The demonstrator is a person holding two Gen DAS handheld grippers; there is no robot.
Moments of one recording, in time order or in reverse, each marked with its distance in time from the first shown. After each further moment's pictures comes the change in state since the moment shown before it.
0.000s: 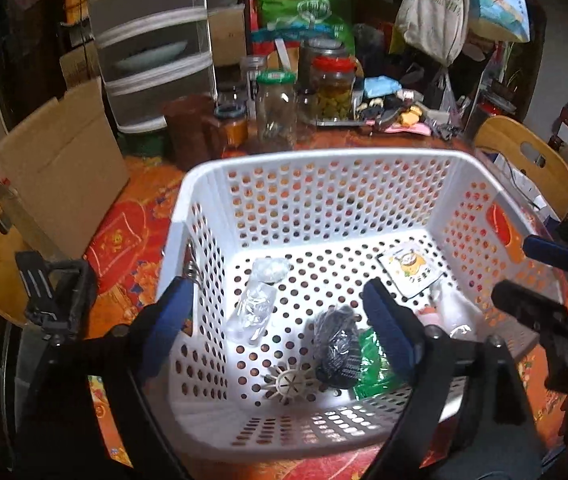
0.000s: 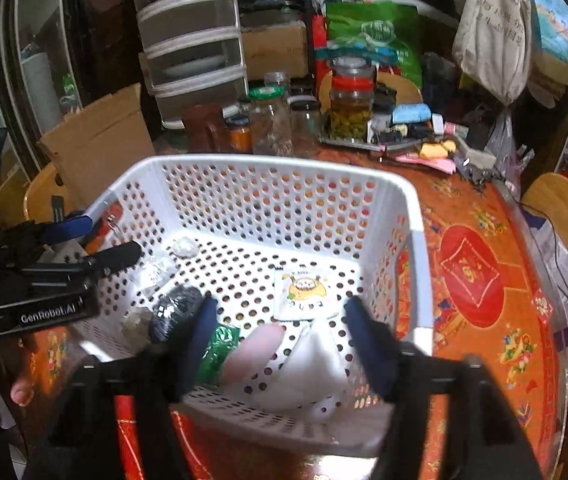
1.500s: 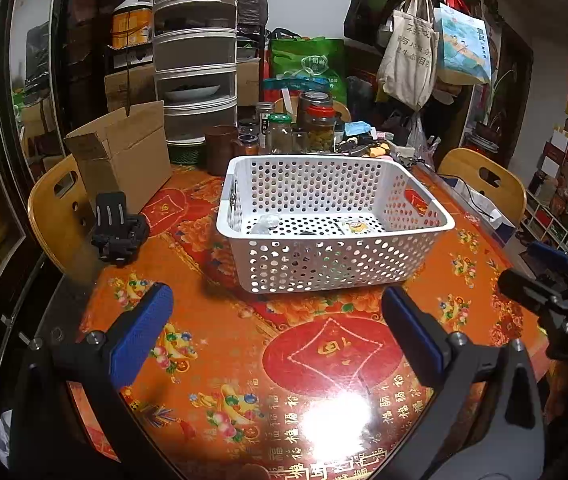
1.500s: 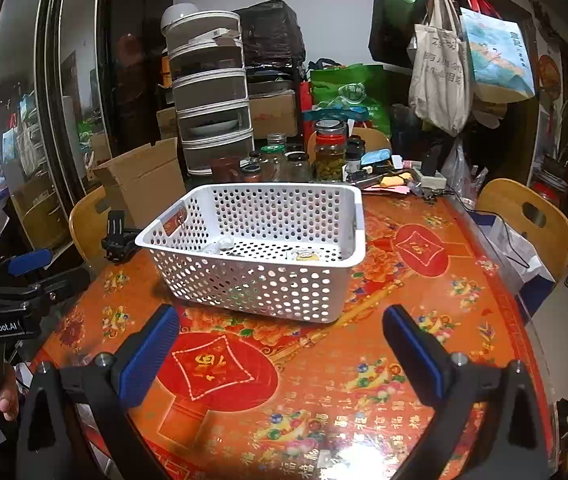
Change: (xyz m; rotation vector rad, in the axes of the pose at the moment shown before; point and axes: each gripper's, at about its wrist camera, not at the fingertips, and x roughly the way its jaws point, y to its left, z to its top) left arm -0.200 0.003 -0.130 -0.063 -0.167 -0.019; right arm -0.158 0.031 -0.114 0.045 -0.211 -0.030
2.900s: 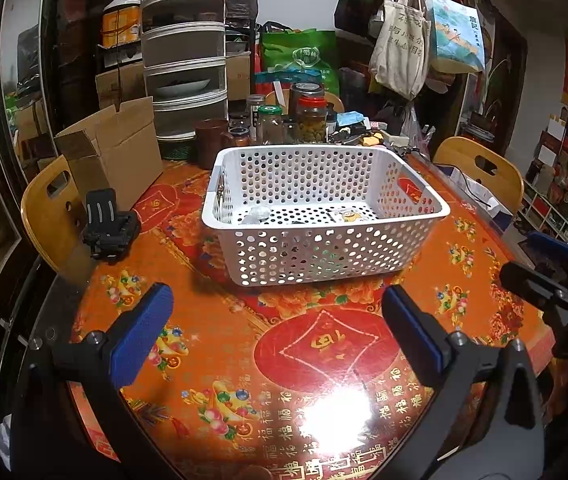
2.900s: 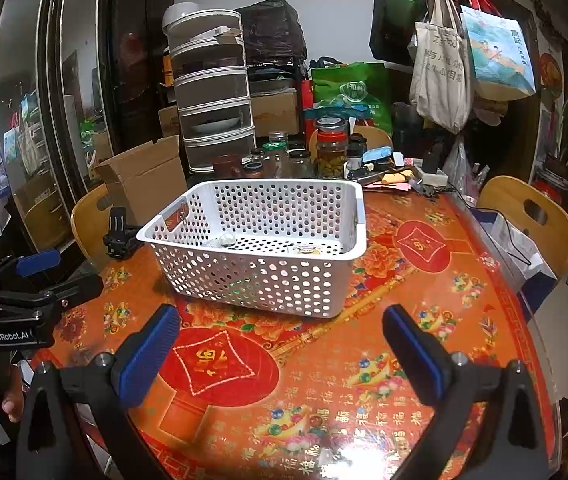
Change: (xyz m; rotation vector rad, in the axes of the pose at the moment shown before) left arm 0.006 -0.012 -0.009 0.030 0.018 -0.014; right arm -0.004 -0.002 -0.006 0.001 -0.006 0.005
